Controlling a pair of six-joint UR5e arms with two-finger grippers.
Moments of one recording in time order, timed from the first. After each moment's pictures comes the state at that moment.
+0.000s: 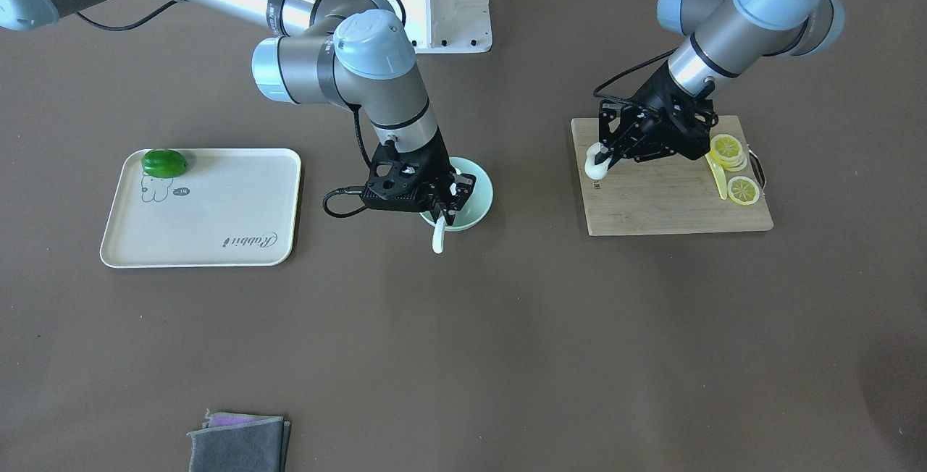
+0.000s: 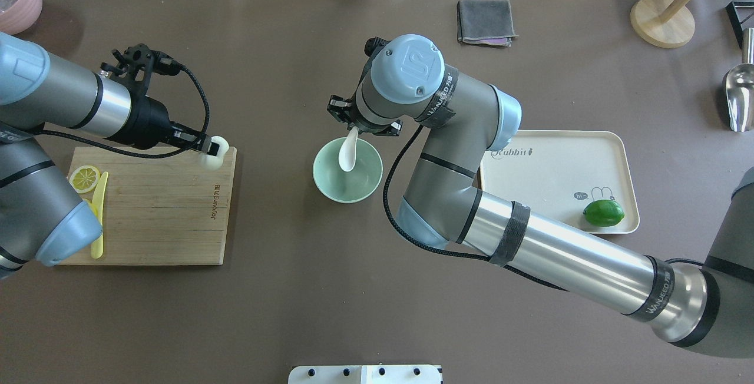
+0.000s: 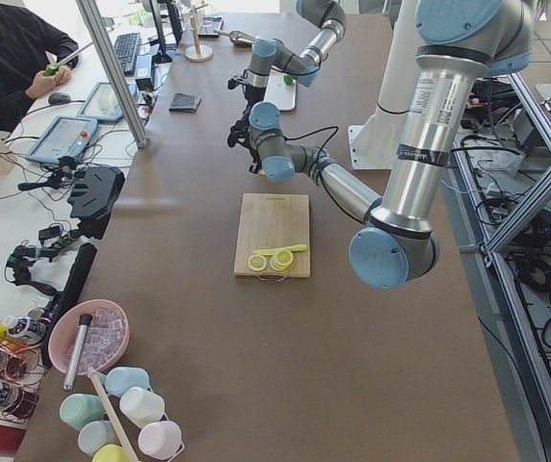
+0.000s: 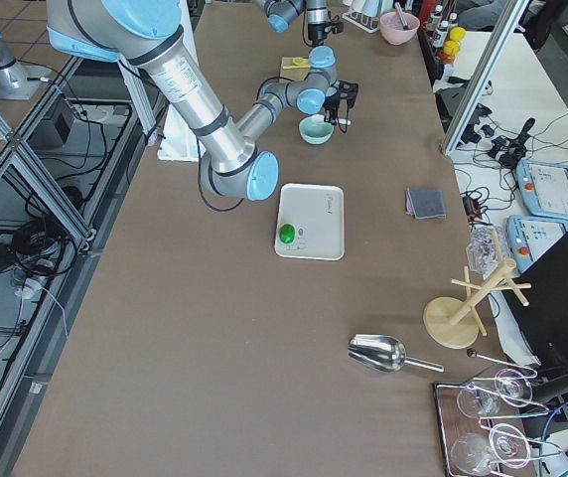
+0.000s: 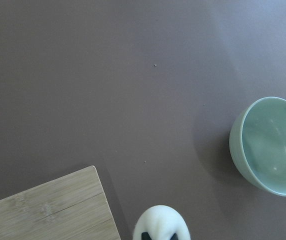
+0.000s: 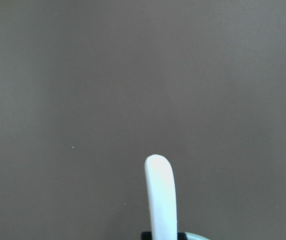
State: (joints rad) left arm -0.80 -1.84 -1.83 -2.14 -2.17 -0.86; right arm 0.57 -0.72 1.39 -1.23 1.81 1.52
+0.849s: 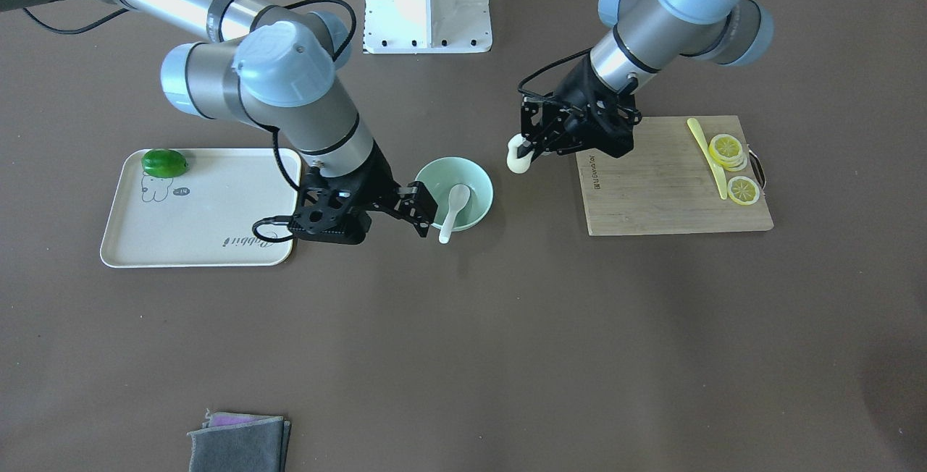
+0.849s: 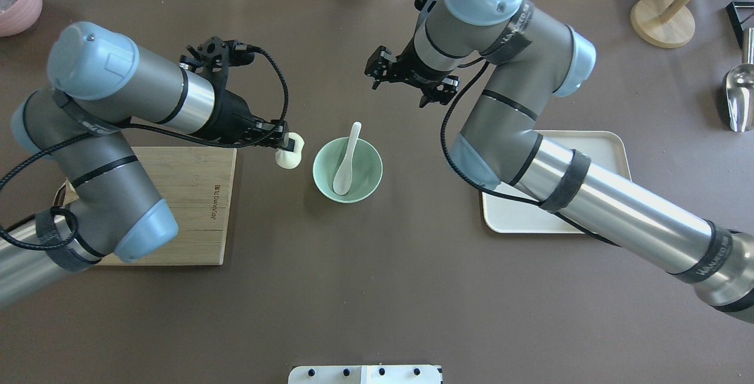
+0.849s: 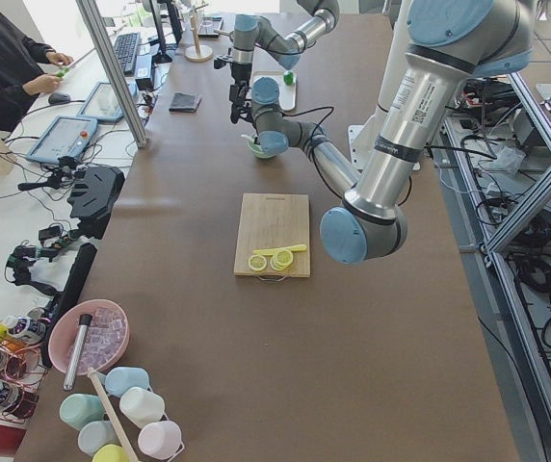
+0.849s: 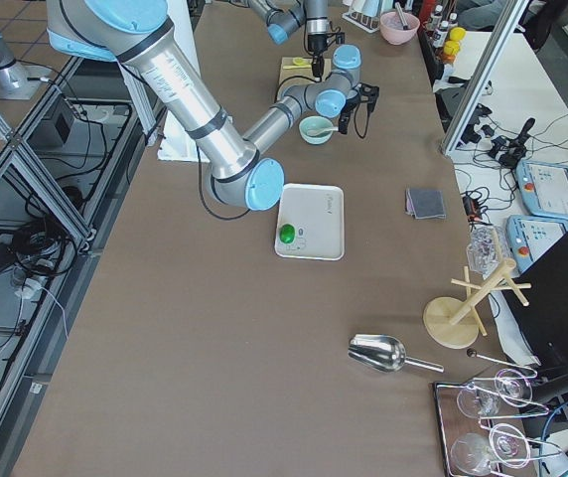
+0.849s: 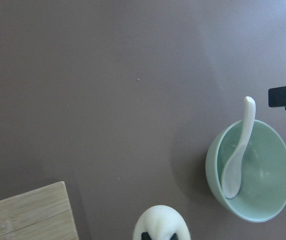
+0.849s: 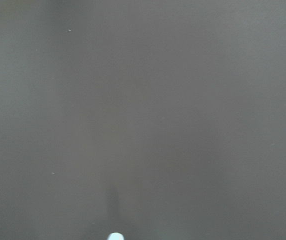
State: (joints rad) left arm -0.69 -2.08 -1.75 -2.14 -2.10 -1.15; right arm 0.77 -0.84 1.50 -1.28 2.08 1.36
